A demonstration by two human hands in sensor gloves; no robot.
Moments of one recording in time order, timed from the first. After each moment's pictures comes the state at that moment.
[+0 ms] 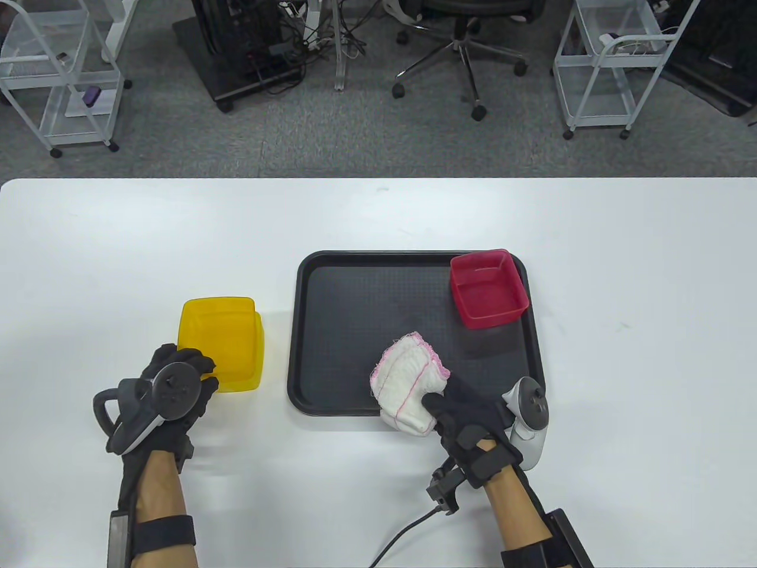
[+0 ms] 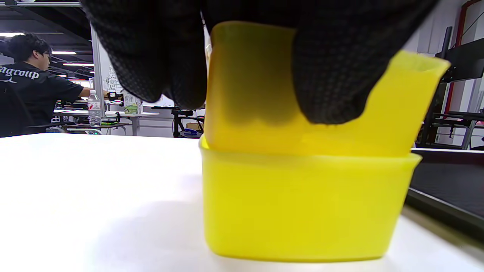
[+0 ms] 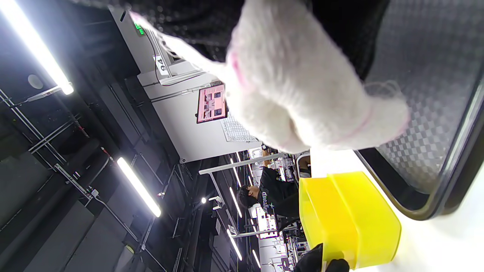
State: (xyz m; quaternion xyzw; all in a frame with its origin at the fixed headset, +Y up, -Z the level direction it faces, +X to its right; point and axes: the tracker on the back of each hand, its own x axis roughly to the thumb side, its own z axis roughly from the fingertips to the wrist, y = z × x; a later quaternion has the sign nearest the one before) left_hand -0.320 -0.688 -0.232 0.05 0.00 0.01 1.00; right_hand 0.115 -0.740 -0.208 0.10 0.11 0.59 0.79
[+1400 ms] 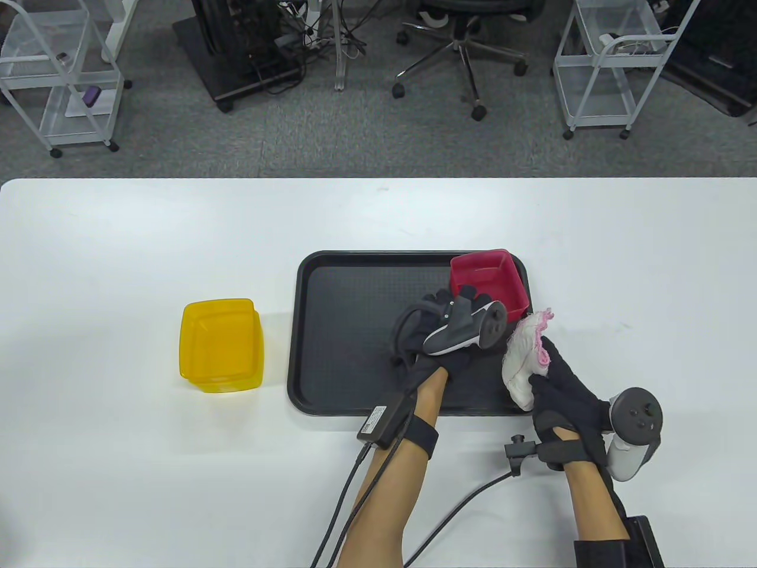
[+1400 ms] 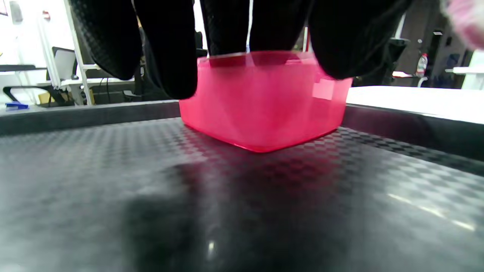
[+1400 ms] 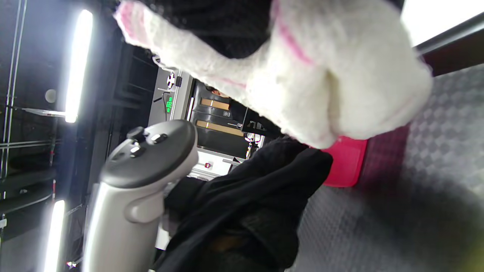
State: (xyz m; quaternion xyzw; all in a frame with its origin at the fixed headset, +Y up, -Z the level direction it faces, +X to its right) left_hand 0.073 -0.723 -0.349 -0.04 -0.21 -0.01 0.98; right_hand 0.249 -0.725 -0.205 -0.05 -0.10 0.75 0.65
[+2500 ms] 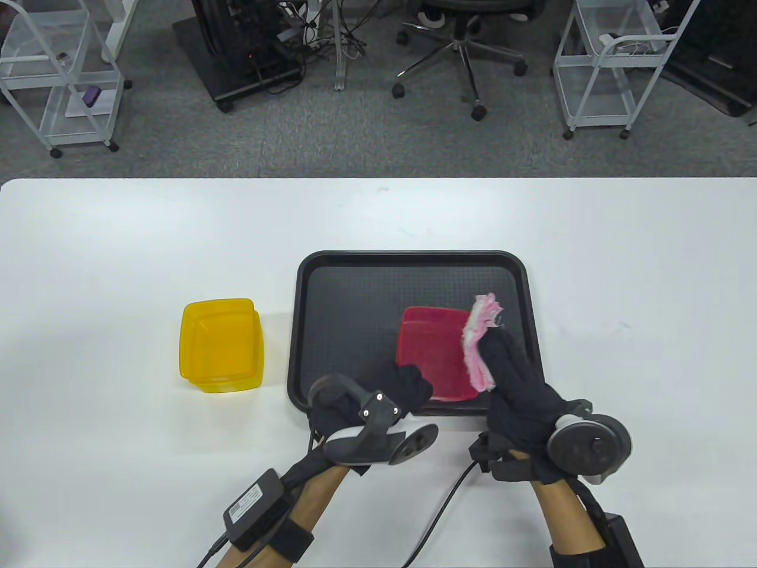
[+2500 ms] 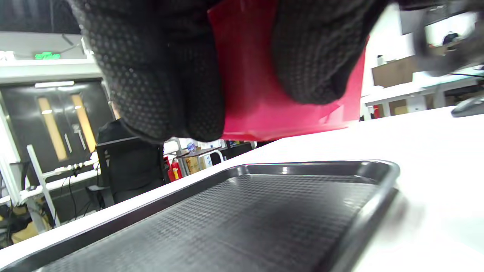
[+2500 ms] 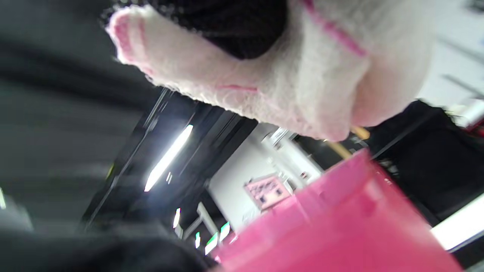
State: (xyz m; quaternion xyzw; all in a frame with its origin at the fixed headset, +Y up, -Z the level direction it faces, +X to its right) left_hand -0.042 -0.655 -0.182 0.14 -0.35 -0.10 0.92; right_hand 0.148 -0.644 -0.181 0.20 -0.27 0.87 0.37
